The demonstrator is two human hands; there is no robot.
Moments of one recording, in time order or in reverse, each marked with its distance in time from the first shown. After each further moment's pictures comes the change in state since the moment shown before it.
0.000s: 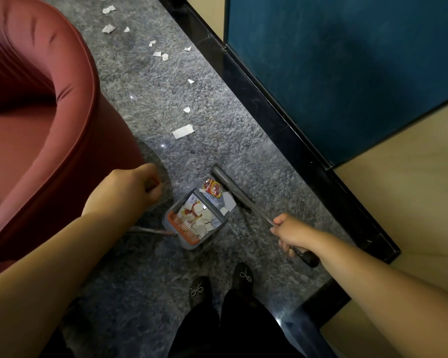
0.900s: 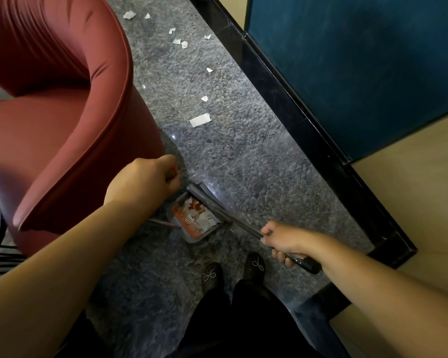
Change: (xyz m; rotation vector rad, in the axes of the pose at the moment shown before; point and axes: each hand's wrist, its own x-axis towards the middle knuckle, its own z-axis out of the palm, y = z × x) left_hand -0.028 -0.033 0.001 0.048 -0.015 0.036; right_hand -0.034 -0.019 0.076 -0.127 -0.244 -0.014
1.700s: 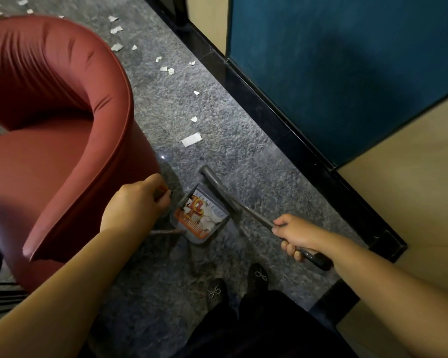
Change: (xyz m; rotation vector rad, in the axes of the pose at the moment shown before) left_hand -0.019 -0.017 -0.023 -0.123 0.119 -0.041; right_hand -0.042 -0.013 -0.016 0.329 0.153 -0.010
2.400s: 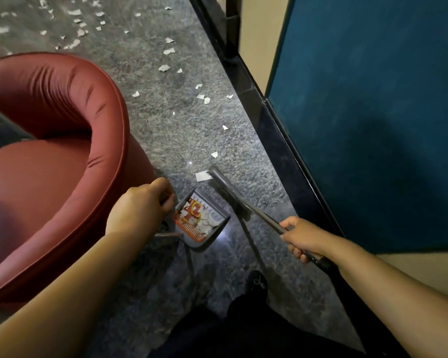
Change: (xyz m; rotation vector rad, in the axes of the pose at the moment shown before) left_hand 0.198 0.087 0.002 0.062 0.123 -0.211; right_hand 0.118 -0.201 -0.201 -0.270 -0.033 -0.153
